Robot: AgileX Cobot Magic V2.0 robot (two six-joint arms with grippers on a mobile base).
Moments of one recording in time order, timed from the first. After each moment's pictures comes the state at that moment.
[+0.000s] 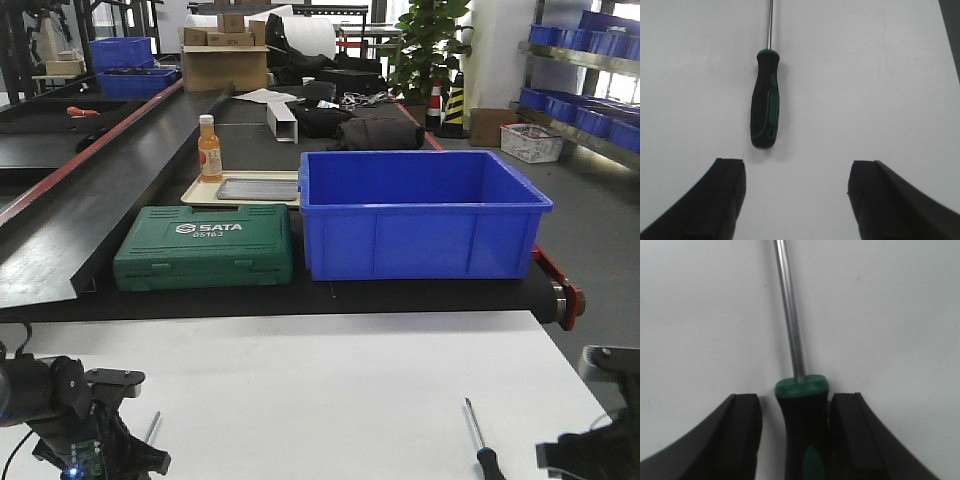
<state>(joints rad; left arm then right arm) -0.12 2.14 -1.35 -0.19 0.61 0.17 0.00 1.44 -0.84 0.05 0.47 0.05</state>
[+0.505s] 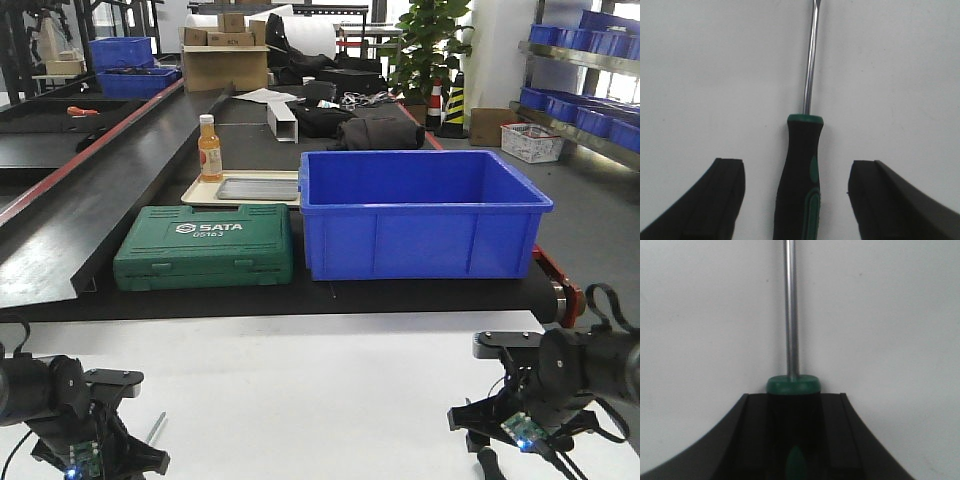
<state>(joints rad) -0.12 2.14 -1.36 -0.19 0.62 0.17 0.09 2.01 -1.34 -0.01 0.60 0.10</state>
